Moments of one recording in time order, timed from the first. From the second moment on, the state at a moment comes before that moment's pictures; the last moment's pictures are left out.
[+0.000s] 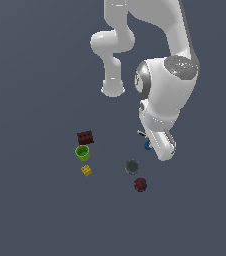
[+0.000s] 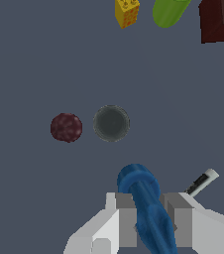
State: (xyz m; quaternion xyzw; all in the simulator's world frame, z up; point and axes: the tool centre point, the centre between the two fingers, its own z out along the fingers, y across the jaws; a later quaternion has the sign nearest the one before) arm 0.036 0.139 0.191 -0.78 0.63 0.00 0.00
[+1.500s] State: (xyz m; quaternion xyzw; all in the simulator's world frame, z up) arm 0.072 0.158 0.436 -0.78 0.63 0.00 0.00
